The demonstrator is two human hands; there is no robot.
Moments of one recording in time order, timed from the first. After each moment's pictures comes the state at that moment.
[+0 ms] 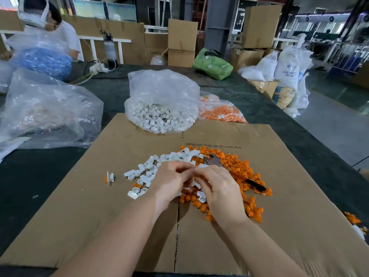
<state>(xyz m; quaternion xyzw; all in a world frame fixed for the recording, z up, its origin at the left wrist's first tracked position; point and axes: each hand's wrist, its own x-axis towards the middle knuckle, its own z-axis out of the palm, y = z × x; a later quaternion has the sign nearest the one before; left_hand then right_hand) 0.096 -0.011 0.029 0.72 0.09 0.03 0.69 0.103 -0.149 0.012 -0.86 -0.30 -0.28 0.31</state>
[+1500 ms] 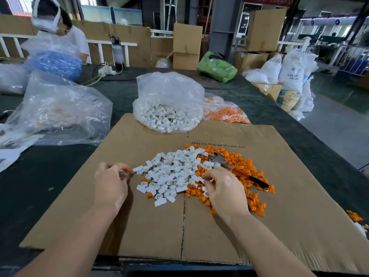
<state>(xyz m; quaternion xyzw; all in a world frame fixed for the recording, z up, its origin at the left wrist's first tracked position) 0.060 0.101 -0.015 0.88 0.29 0.22 0.30 0.095 -0.150 0.008 -0.91 -0.22 -0.18 0.29</state>
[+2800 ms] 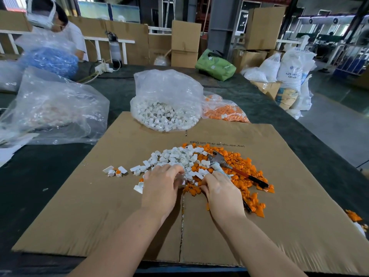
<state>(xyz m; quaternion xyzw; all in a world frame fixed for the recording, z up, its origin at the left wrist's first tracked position) 0.075 0.006 -0.013 0.94 0.04 0.23 0.24 0.105 -0.150 -0.017 -0.95 -0.23 -0.14 0.13</state>
